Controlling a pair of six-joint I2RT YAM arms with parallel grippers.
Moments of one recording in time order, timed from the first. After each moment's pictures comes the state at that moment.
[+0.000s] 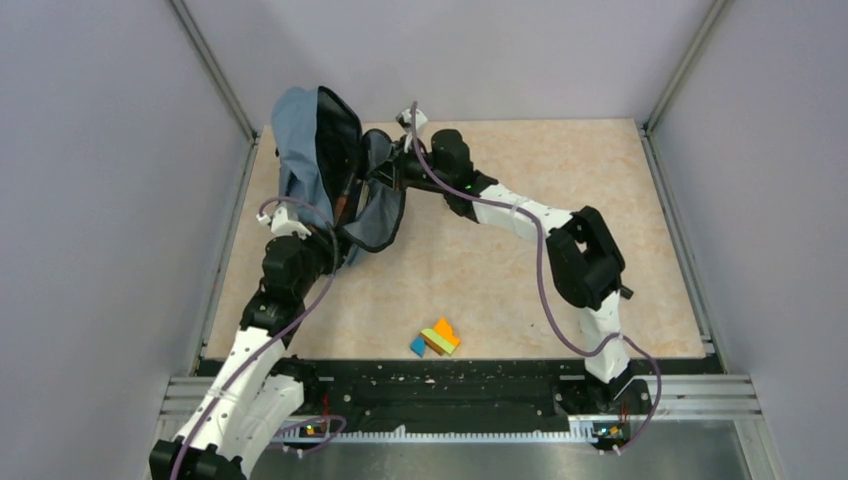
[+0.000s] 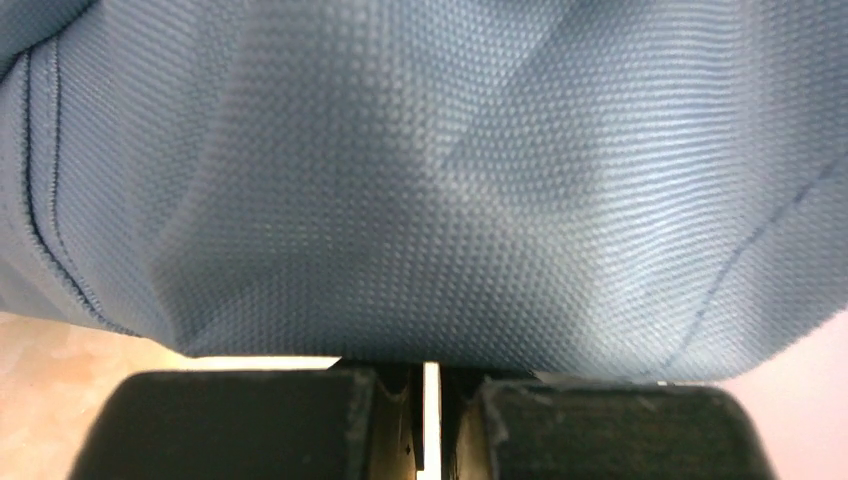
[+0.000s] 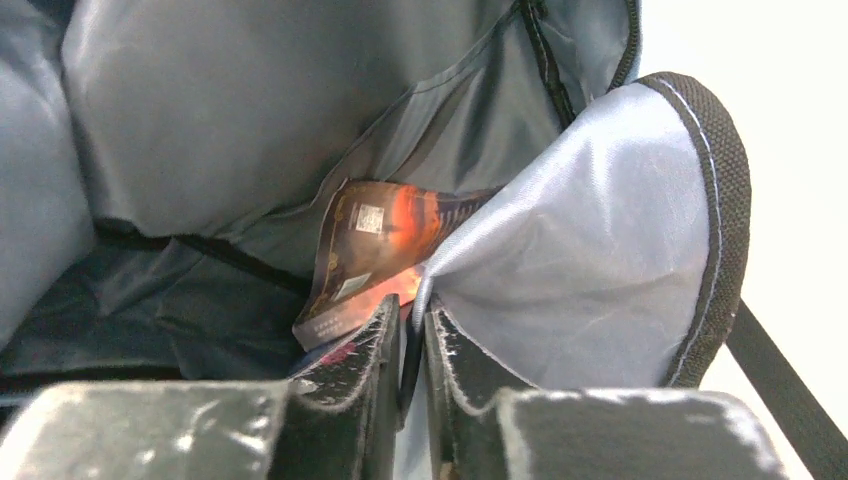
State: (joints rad) left arm -0.20 0.72 0.50 -0.08 0.05 -0.76; right arm 0.73 2.09 1.69 0.33 -0.42 0.33
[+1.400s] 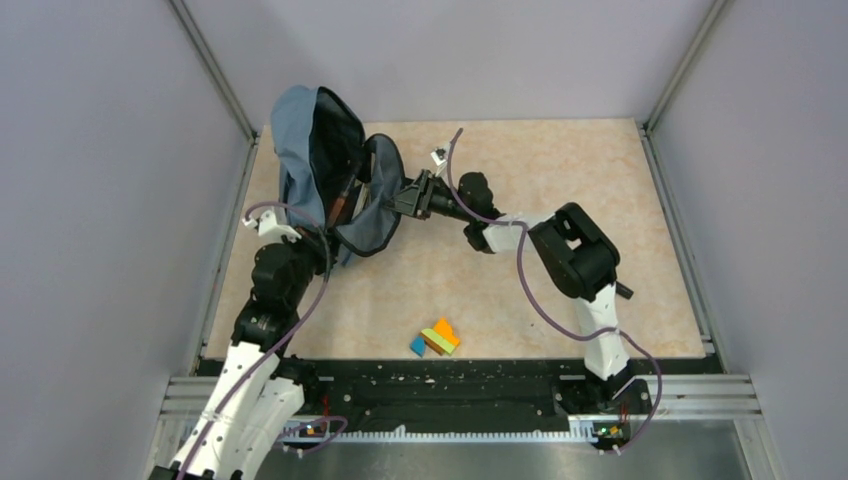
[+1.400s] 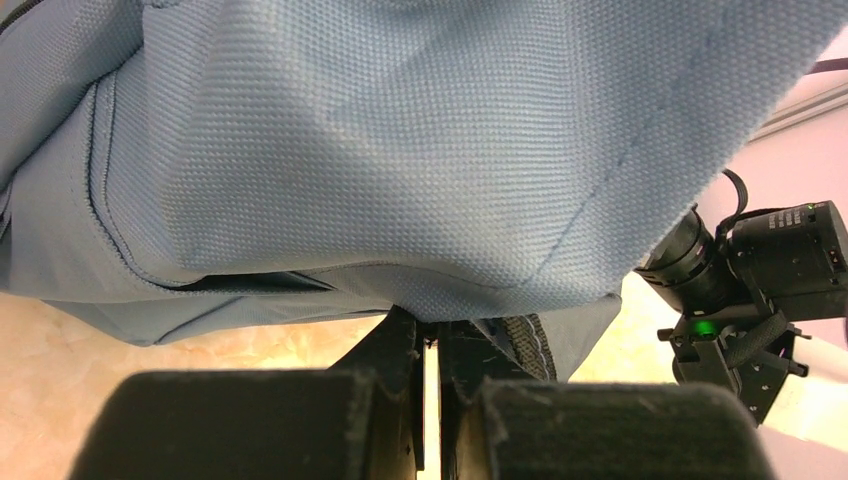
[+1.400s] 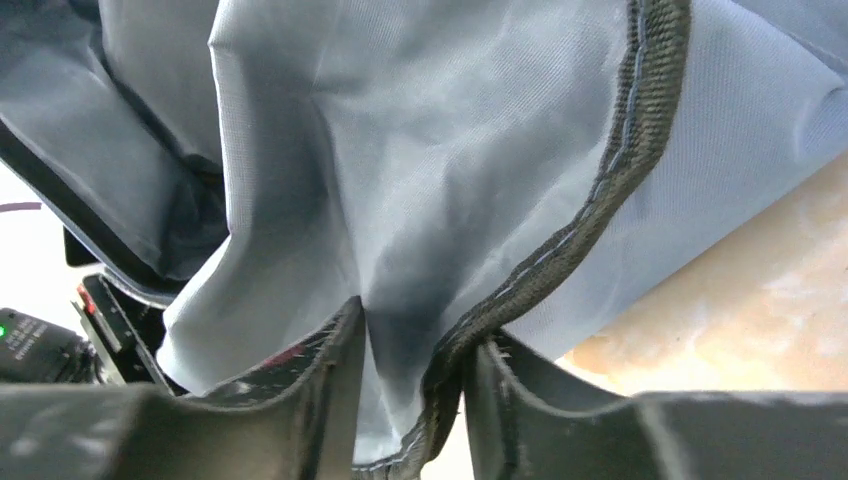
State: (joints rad) left arm -0.20 0.60 0.52 -0.14 -0.02 -0.71; right arm 0.66 2.14 1.27 0.97 -0.59 1.10
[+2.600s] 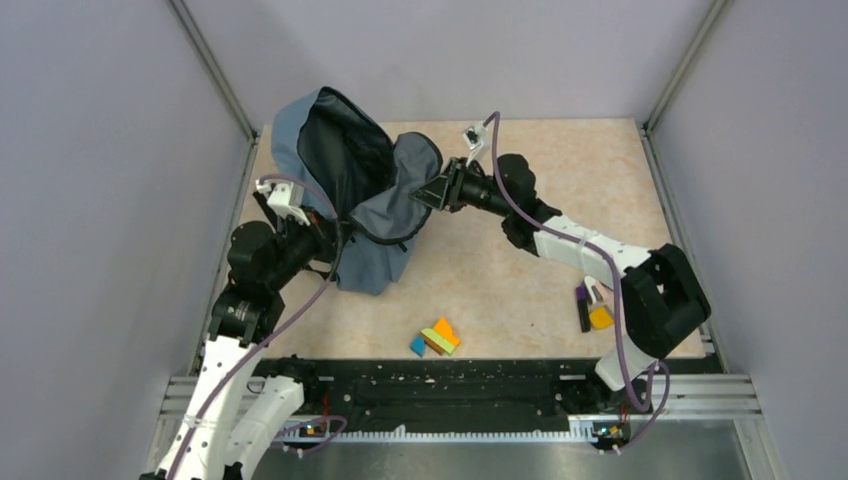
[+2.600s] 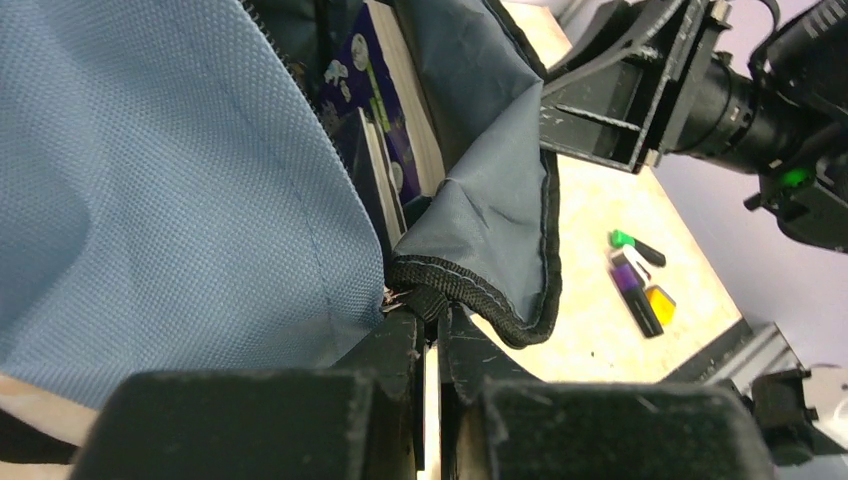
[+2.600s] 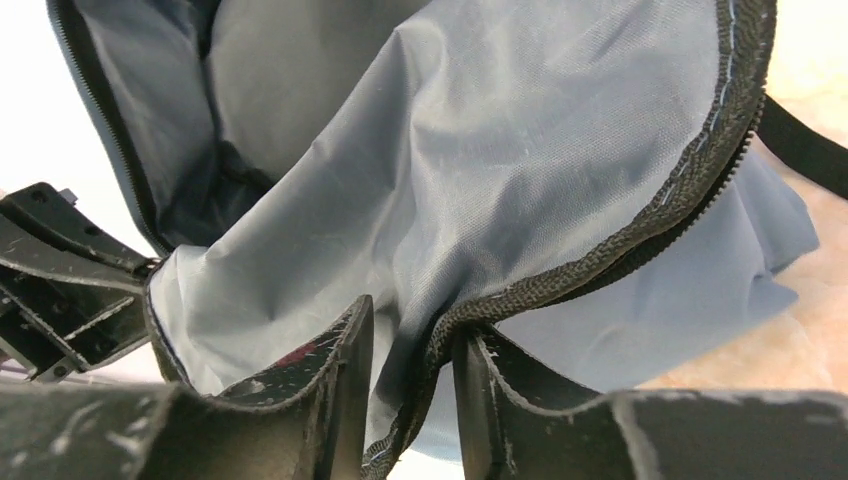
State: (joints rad) left arm -0.20 0.67 0.84 -0.32 0.33 -0.41; right arm 0.63 1.62 1.12 0.45 -0.46 0.73
